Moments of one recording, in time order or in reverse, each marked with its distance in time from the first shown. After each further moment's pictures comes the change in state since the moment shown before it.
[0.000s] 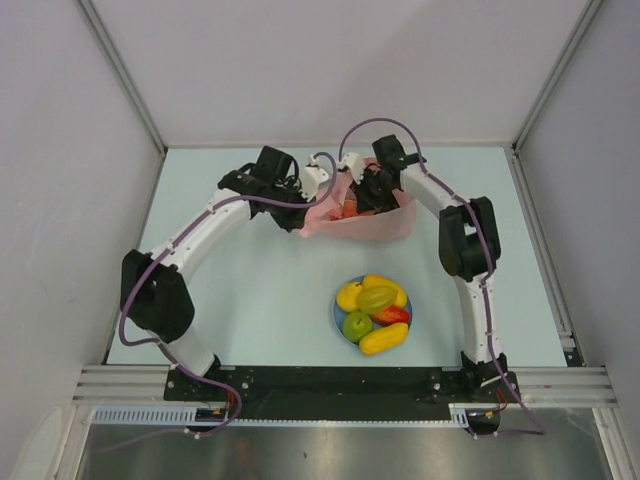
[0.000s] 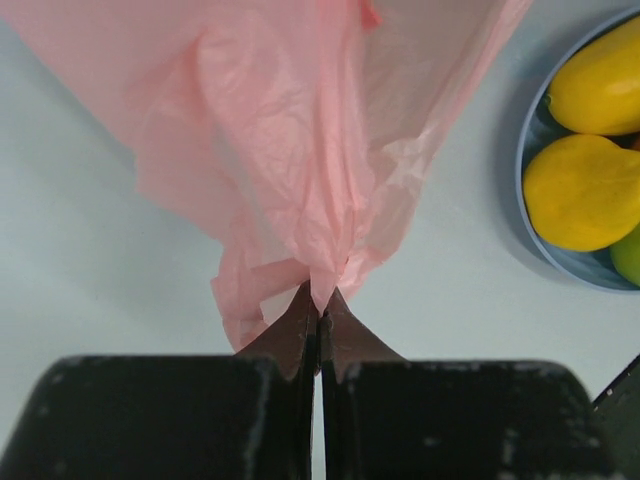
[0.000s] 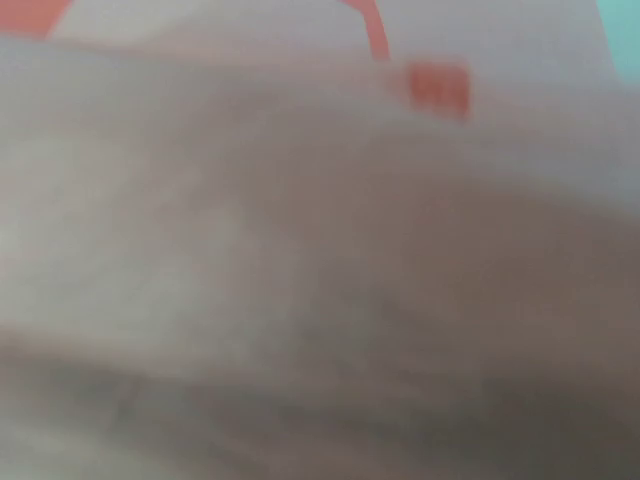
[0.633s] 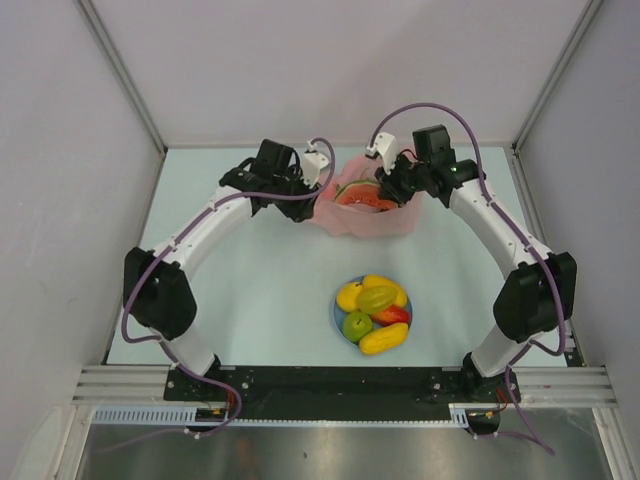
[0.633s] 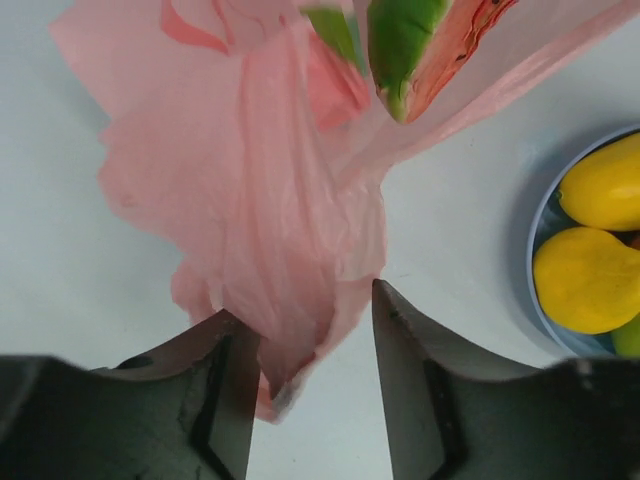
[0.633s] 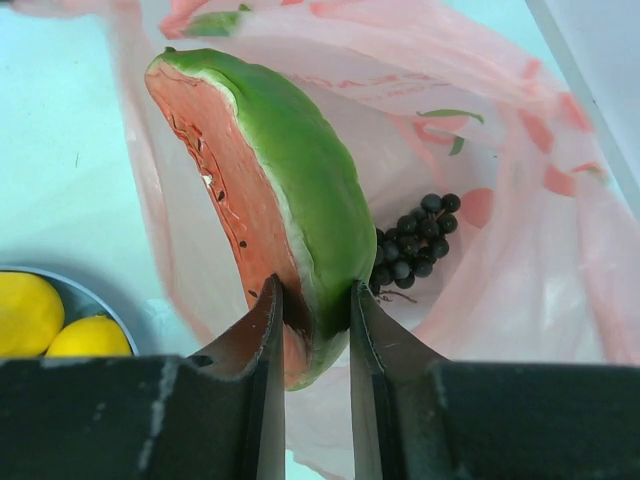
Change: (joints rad) left arm 0.003 0.024 0.024 0.131 -0.030 -0.087; right arm -0.021 -0.645 -0.402 0.052 0.041 0.067
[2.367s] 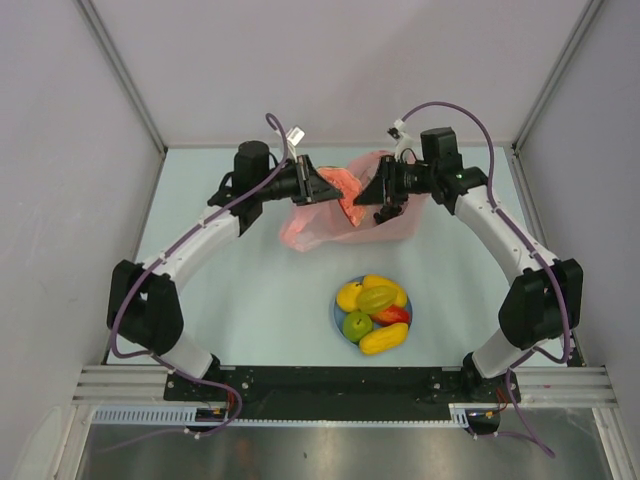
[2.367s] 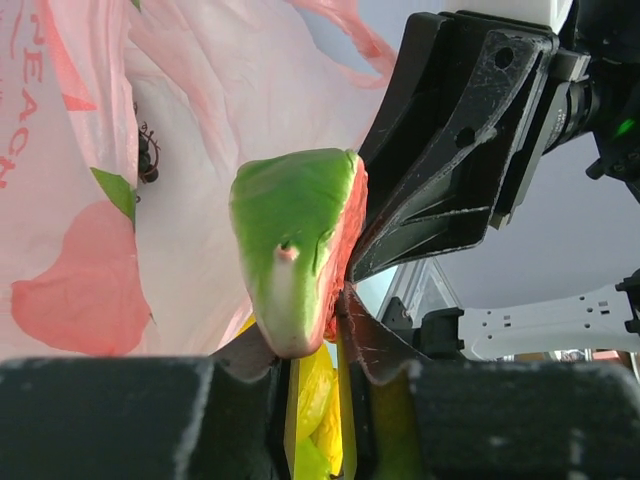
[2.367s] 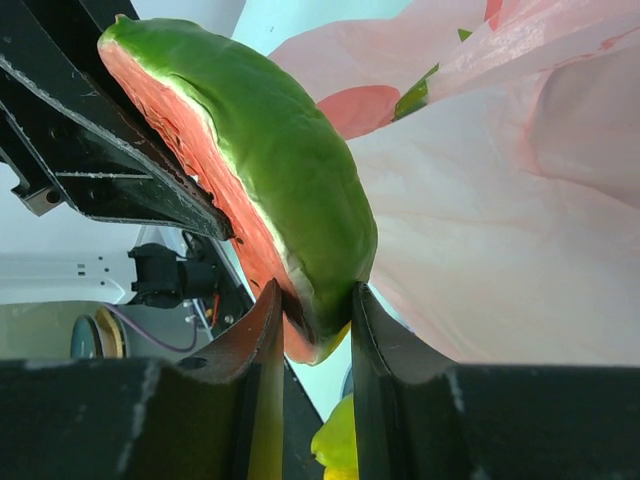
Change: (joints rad) left arm 0.044 -0.118 -0.260 0.712 0.470 -0.985; right arm -0.022 -0.052 -0.087 0.136 -0.385 0.972
